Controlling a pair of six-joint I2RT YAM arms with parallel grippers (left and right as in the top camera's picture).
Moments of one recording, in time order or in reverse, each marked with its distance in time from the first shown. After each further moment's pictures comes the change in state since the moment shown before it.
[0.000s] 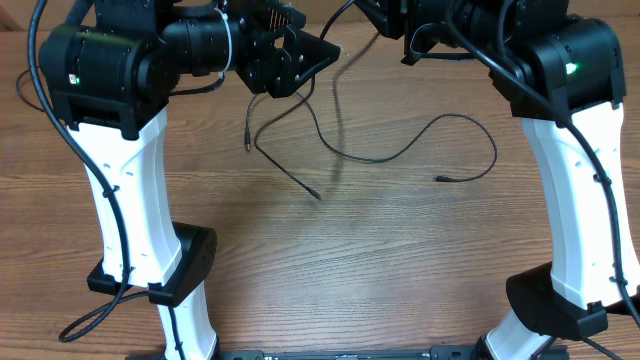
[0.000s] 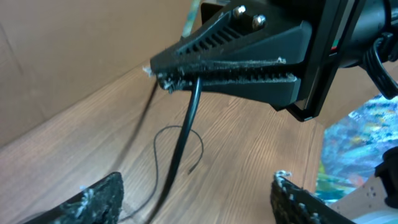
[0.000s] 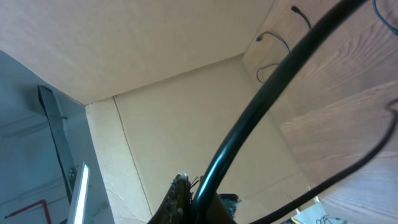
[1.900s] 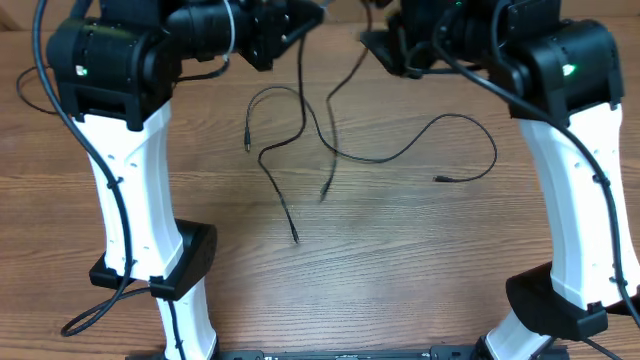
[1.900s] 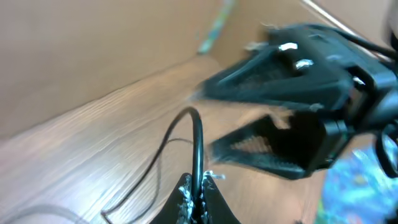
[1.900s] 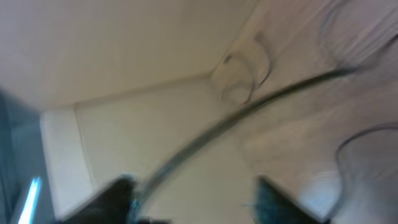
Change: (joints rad) left arm 0.021 0.022 0.000 0.110 -0.072 -0.214; right arm -0.011 0.000 0.000 -0.161 0.114 -0.185
